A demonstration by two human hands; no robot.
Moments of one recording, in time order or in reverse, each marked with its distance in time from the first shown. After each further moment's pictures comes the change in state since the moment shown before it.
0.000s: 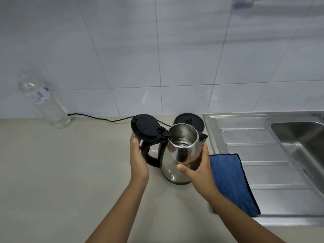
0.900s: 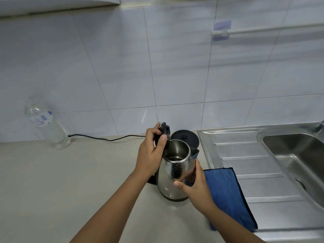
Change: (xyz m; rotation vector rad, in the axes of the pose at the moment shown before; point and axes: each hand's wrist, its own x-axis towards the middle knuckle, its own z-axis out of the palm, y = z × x) left_hand 0.017 0.044 0.042 0.551 -0.332 0.366; right_hand -0.001 0.003 -0.009 -0.068 -0.038 -0.002
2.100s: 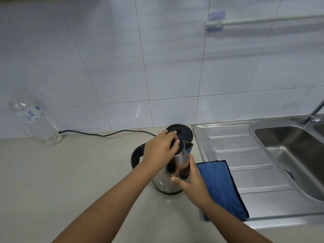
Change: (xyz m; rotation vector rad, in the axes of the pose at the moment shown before) left_hand 0.008 -0.010 0.039 0.673 -0.212 0.219; right_hand -0.001 0.011 -0.005 -0.097 -0.042 0.039
